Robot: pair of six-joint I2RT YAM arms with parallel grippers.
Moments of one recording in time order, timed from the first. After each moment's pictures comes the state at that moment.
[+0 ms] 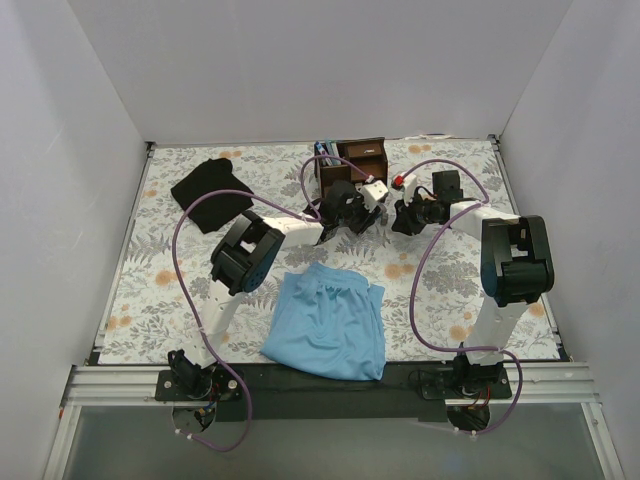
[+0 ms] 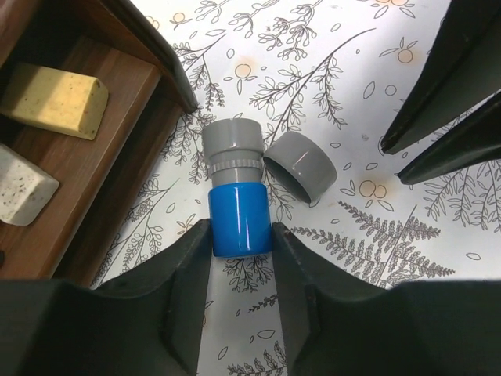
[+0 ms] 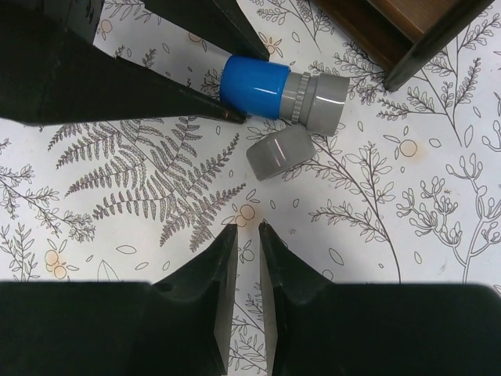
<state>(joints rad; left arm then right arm) -0.72 2.34 1.59 0.29 0.23 0.21 0.12 1.85 1.11 -0.18 -0.67 -0.55</state>
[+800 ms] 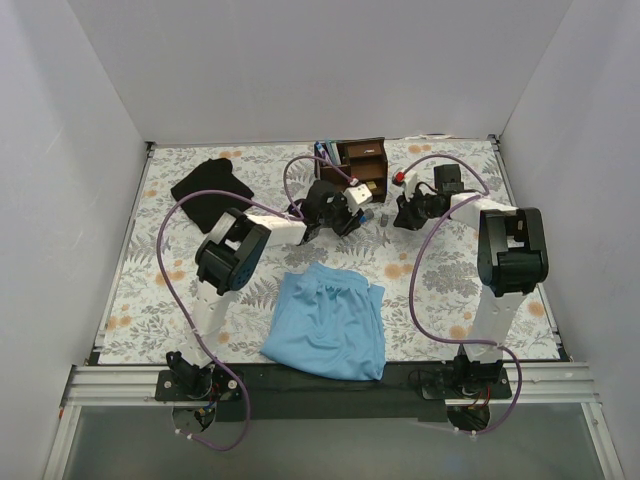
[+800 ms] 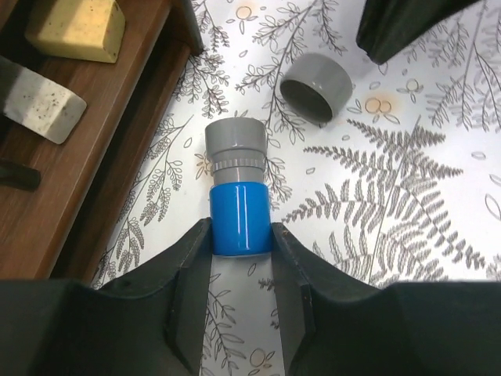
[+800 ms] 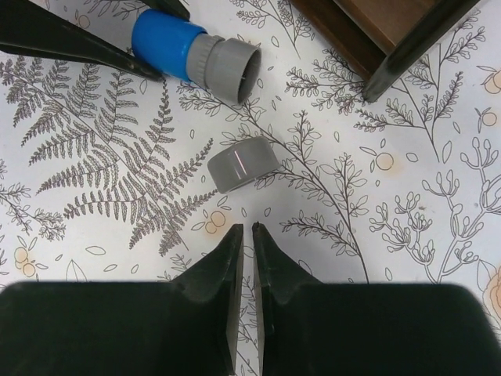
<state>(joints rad) -0.65 2.25 1.44 0.32 0.34 0.28 0.09 1.93 1.21 -0.26 -0.71 -0.63</state>
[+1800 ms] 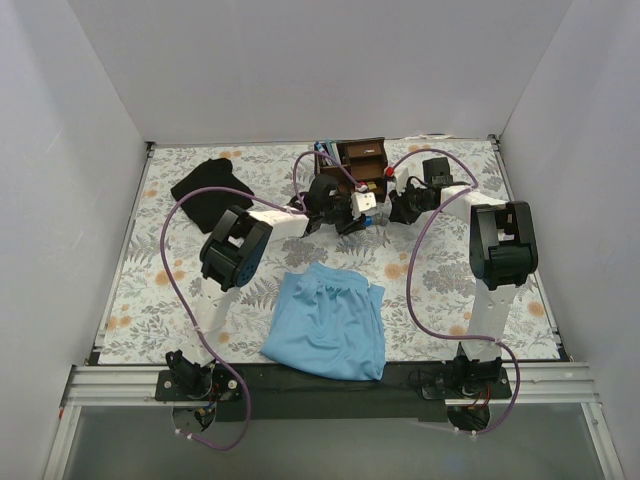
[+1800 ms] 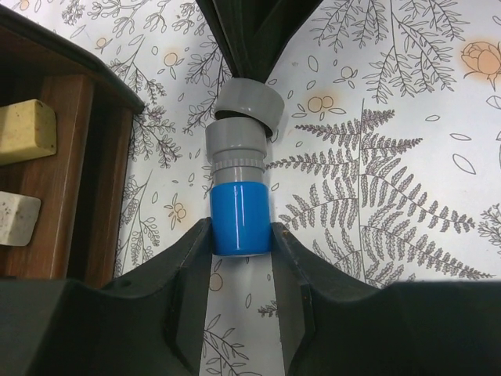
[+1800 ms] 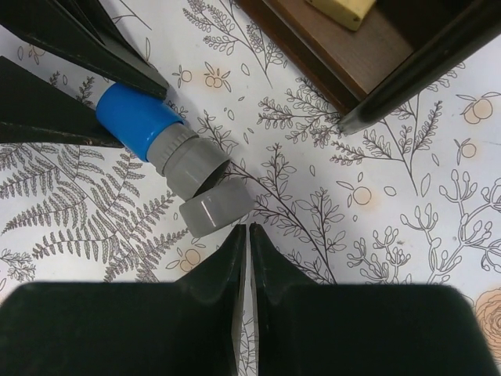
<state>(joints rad) -0.62 2.30 1.54 0.20 0.59 0.58 0.14 2.01 1.33 -0.30 -0.62 -0.60</state>
